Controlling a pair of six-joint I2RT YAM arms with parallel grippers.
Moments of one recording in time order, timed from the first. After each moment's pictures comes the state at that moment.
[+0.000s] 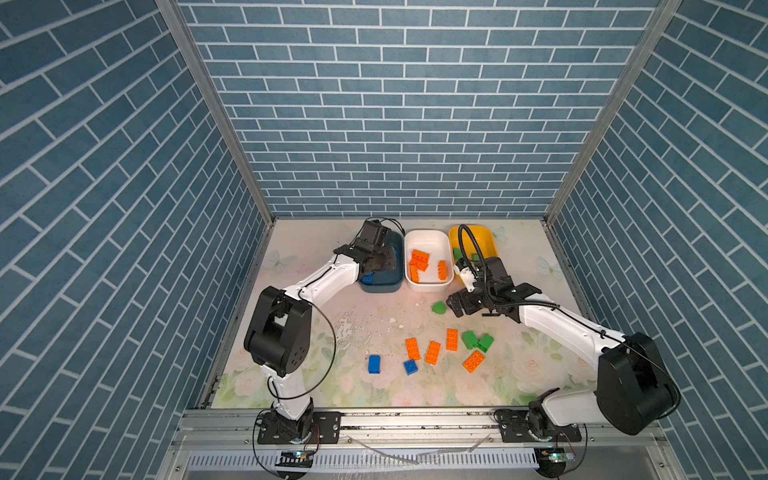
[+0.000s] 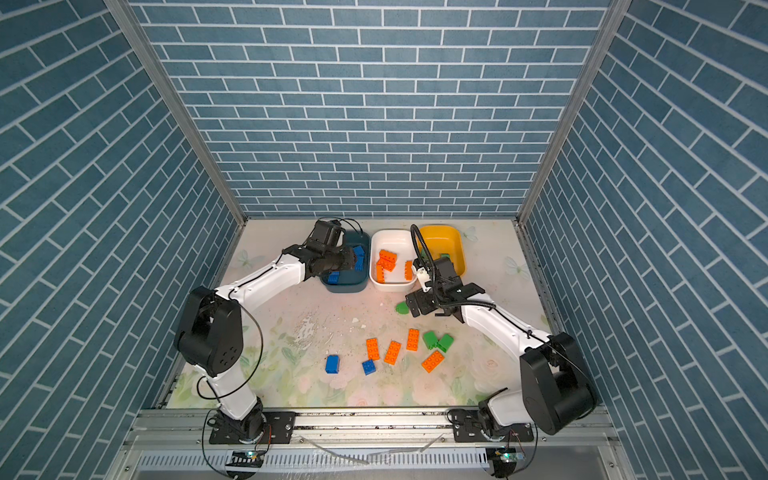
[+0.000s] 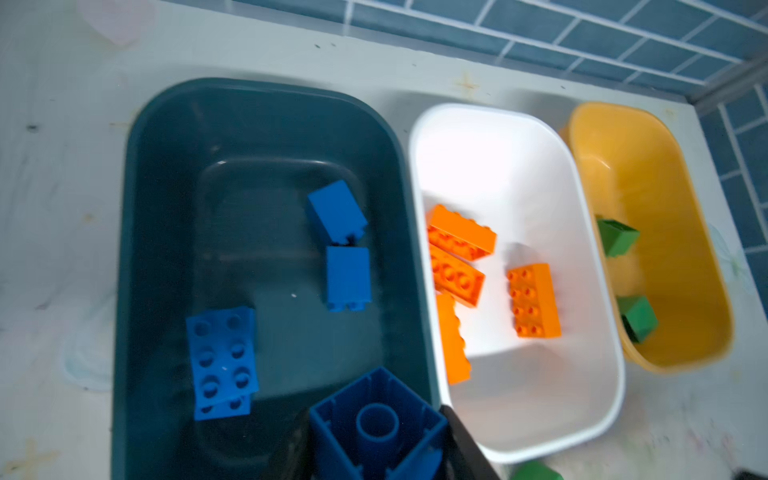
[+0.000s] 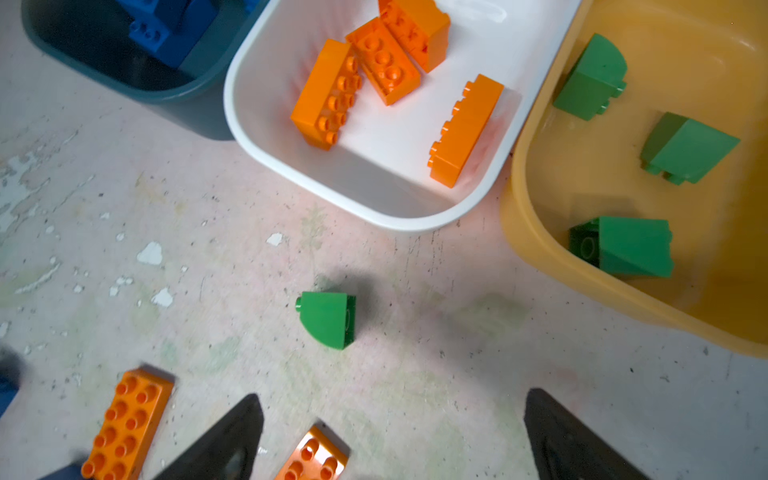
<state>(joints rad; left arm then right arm) -0.44 1.82 1.39 -0.41 -0.01 -0.48 0.53 1.38 0.89 -0.42 -0.12 -0.06</state>
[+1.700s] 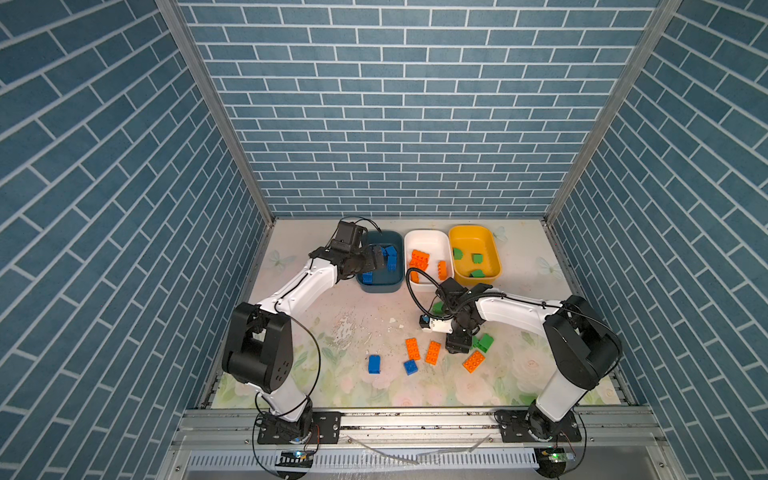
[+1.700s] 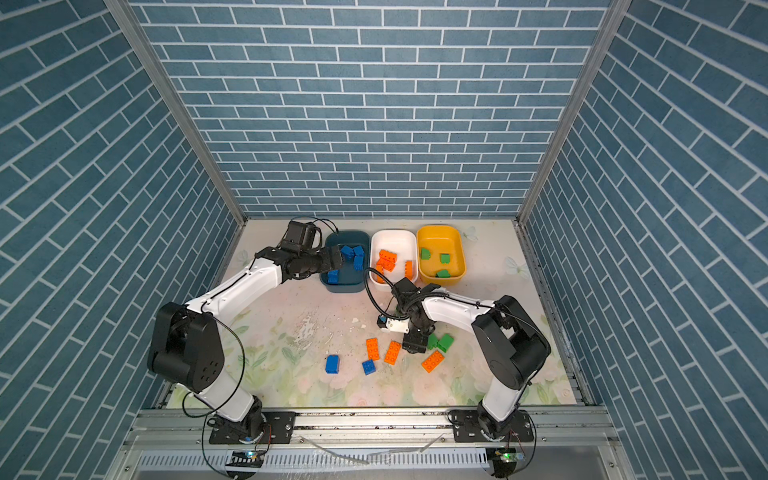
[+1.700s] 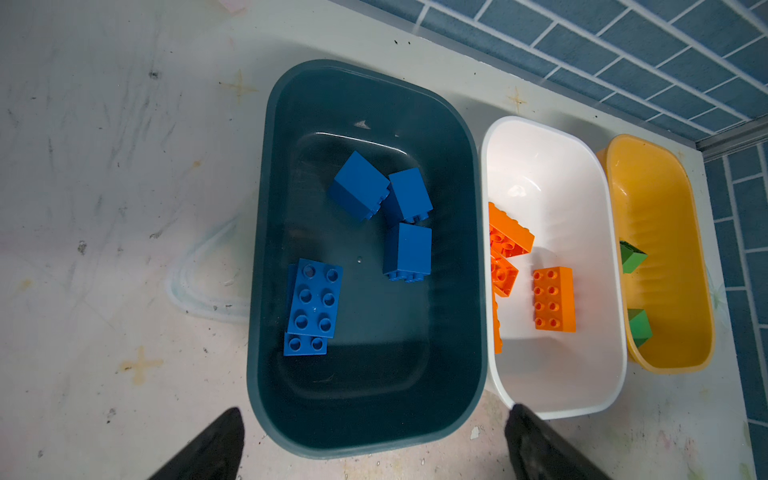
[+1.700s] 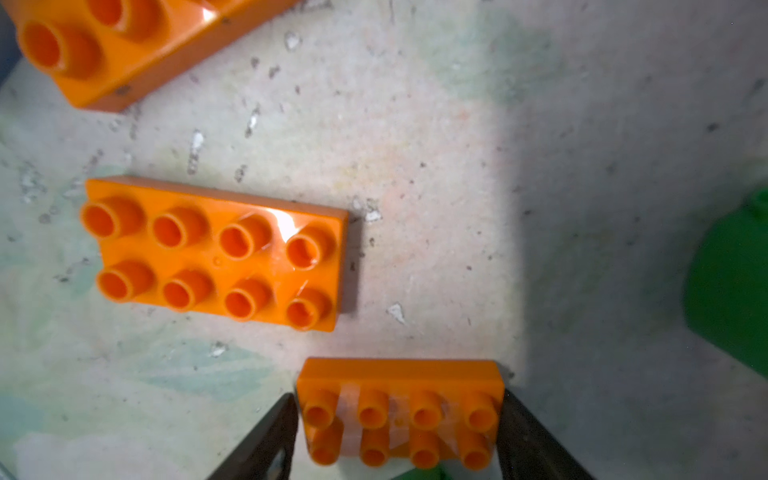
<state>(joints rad) -0.35 1.65 1.28 -0.48 0.07 -0.51 0.75 1.71 1.00 -0.79 -0.08 -0.71</state>
